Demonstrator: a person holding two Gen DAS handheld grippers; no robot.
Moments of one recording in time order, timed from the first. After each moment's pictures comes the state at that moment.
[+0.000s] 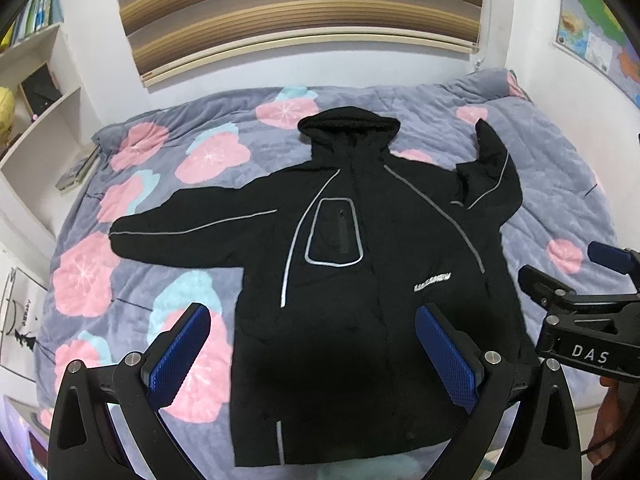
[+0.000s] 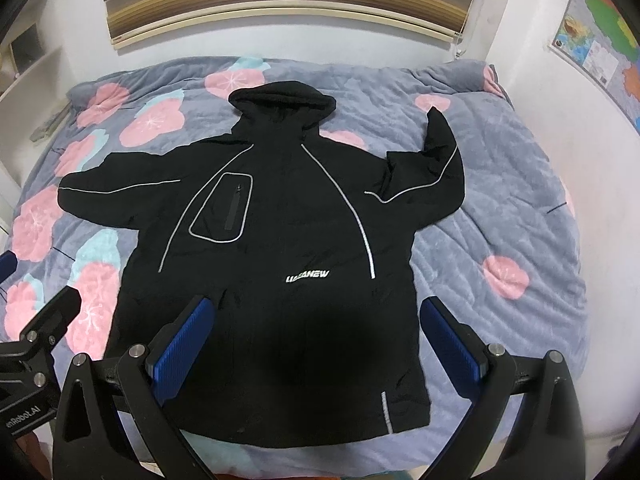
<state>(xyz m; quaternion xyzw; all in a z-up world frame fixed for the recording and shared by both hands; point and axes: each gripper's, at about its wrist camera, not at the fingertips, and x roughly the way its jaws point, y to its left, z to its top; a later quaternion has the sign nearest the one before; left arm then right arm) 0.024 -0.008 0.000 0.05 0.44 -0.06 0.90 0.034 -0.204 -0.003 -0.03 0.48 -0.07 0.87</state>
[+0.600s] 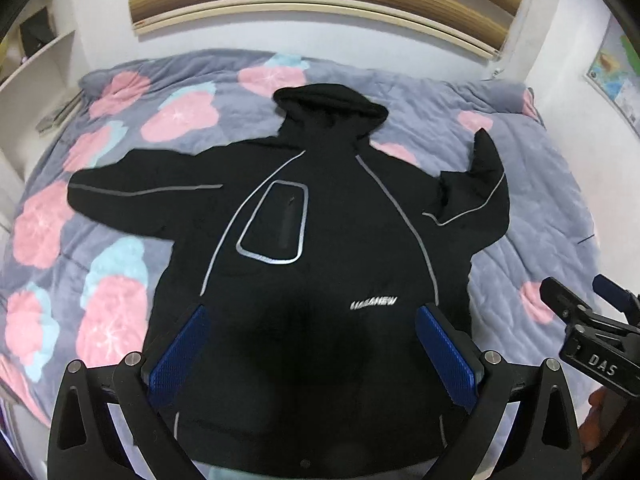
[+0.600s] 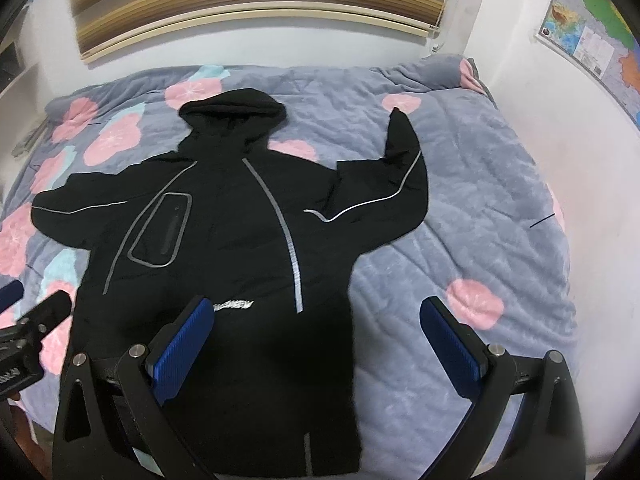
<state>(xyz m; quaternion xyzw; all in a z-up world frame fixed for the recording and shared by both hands) 0.085 -0.098 -0.032 -0.03 0.51 -0.04 0.86 0.083 -0.330 -0.012 -0.03 0.48 -0.09 0.87</state>
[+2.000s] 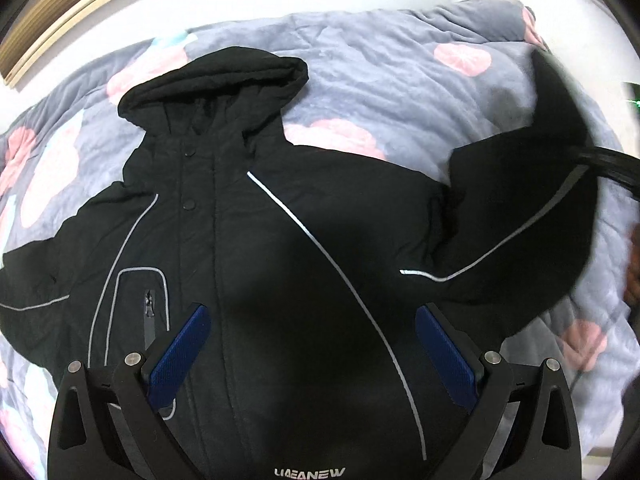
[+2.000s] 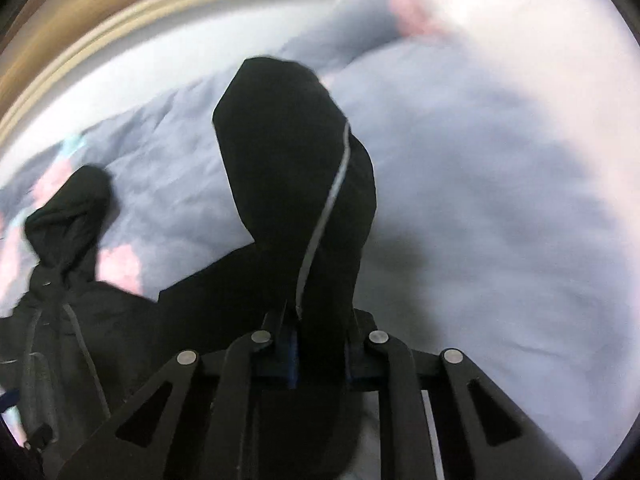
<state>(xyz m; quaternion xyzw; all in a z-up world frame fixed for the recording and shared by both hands) 0.313 -0.257 -0.176 0.05 0.55 -0.11 0.83 0.311 -0.599 -0.119 0.03 0.44 -0.22 0.87</state>
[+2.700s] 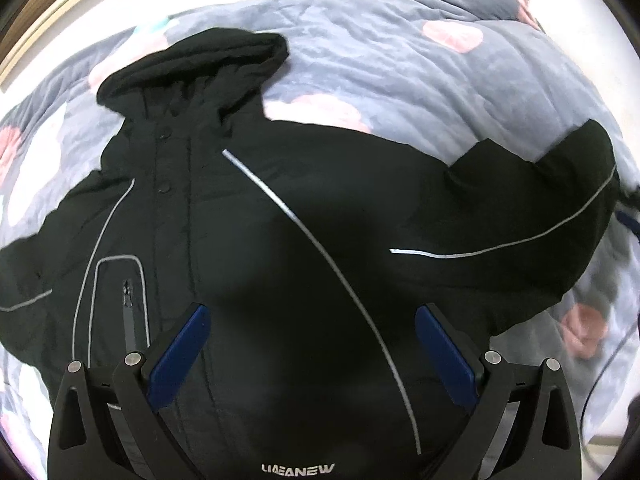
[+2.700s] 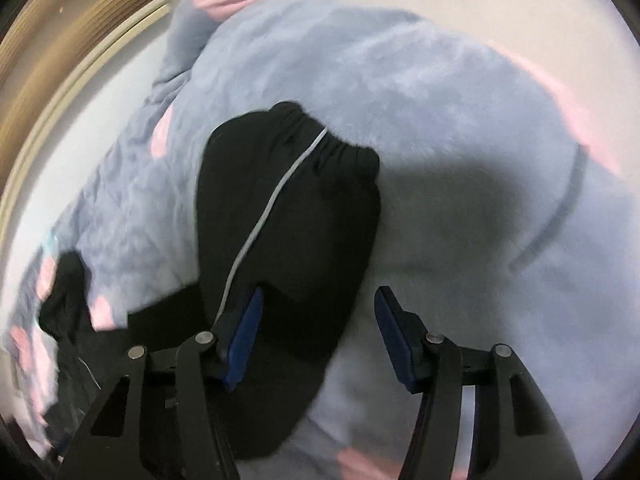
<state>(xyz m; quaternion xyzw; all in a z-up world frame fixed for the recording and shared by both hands) 0.312 -0.273 -0.193 0.06 0.57 -0.13 0.81 0.256 -0.771 -0.177 0.30 0.44 -0.20 0.82</state>
